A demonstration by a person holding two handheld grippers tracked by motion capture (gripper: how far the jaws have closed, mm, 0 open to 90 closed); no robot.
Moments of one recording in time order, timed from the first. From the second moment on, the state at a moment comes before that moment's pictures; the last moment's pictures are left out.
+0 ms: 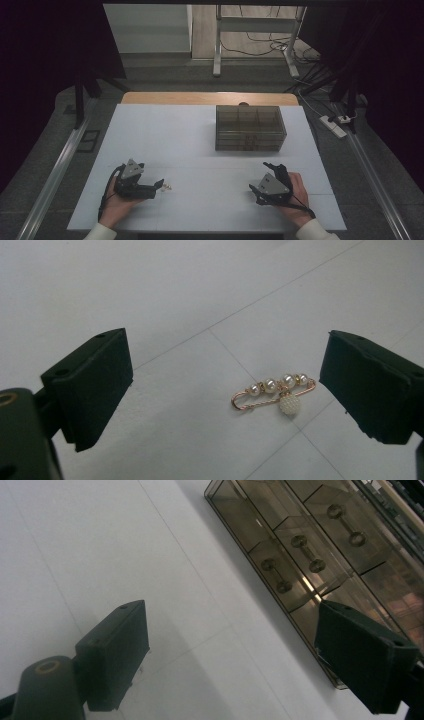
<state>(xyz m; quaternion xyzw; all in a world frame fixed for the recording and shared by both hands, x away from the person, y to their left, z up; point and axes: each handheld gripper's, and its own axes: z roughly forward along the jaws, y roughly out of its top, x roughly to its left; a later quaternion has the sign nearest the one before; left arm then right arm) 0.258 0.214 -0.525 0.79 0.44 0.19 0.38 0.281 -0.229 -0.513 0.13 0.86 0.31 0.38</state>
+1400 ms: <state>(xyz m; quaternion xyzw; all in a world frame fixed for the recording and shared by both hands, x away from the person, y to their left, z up) 0.260 0.214 -0.526 0.79 0.44 0.19 0.38 0.292 -0.217 -0.510 0.11 0.85 0.28 0.42</state>
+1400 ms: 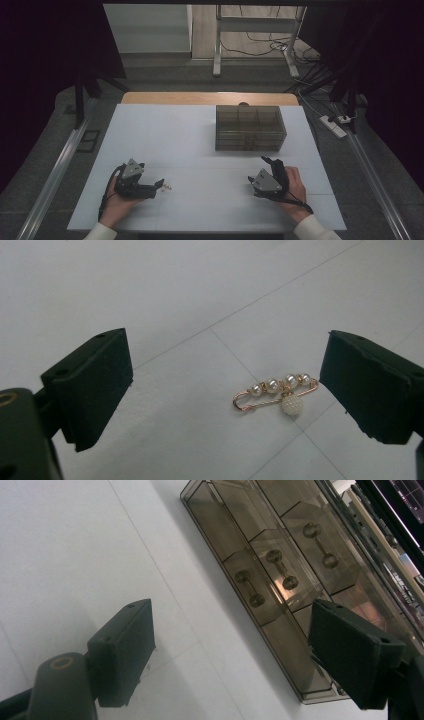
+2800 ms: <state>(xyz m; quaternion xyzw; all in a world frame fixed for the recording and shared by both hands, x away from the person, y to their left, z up) 0.259 0.215 -0.526 0.79 0.44 0.19 0.38 0.324 -0.204 -0.508 0.10 0.85 0.27 0.45</state>
